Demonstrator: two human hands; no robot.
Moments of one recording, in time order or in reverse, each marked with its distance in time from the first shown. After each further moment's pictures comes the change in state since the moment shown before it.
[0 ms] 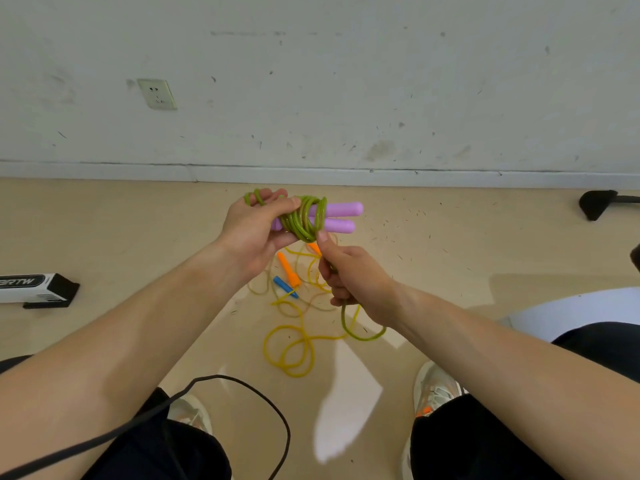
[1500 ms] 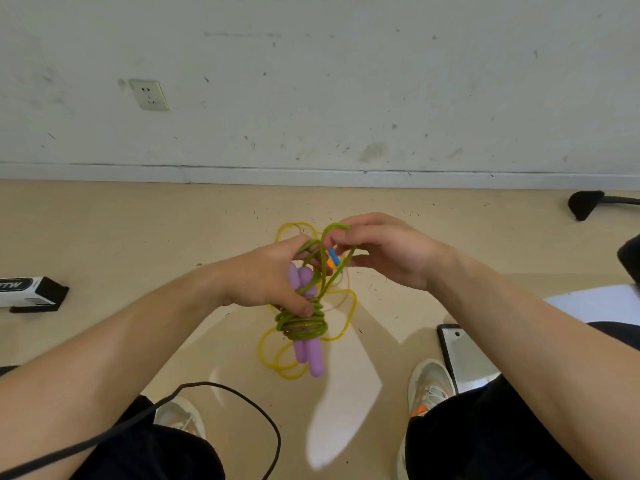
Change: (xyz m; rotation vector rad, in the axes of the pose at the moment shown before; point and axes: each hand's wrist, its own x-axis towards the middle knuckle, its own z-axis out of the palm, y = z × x) left_hand -0.033 -0.006 -0.019 1.057 -0.718 -0.030; right_hand -0.003 -0.031 -0.055 0.043 -0.296 -0.172
